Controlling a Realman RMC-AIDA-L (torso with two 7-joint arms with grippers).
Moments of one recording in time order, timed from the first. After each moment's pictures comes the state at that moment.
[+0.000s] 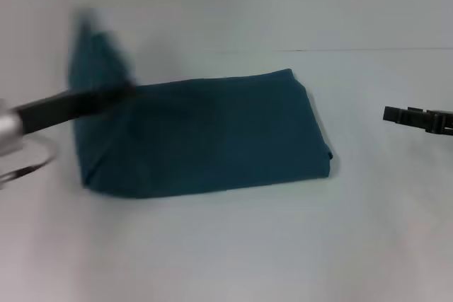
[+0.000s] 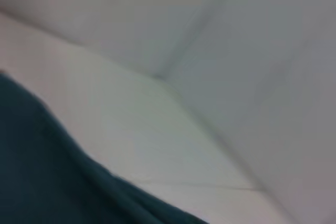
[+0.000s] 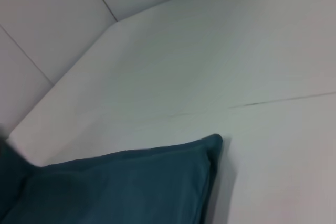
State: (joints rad) left arm -0.54 -2.16 0.43 0.86 2.06 1.45 -1.90; right arm 0.53 2.02 -0.56 -0.69 -2.09 -1.25 1.91
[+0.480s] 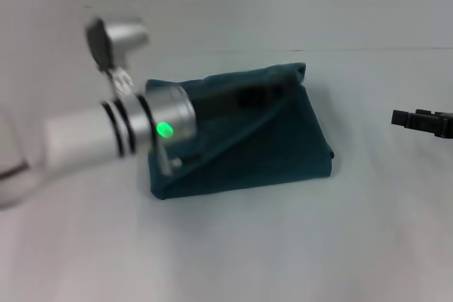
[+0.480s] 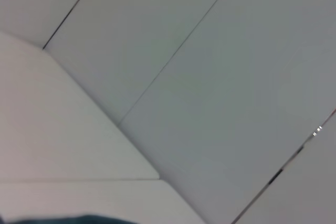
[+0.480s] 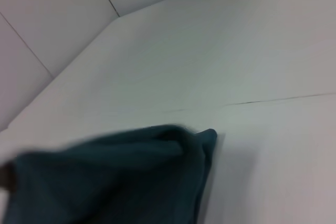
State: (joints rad) left arm -0.87 -2.18 0.69 0.27 1.72 1.15 -1.64; right arm 0.51 2.00 -0.56 -0.70 -2.09 -1.27 1.88
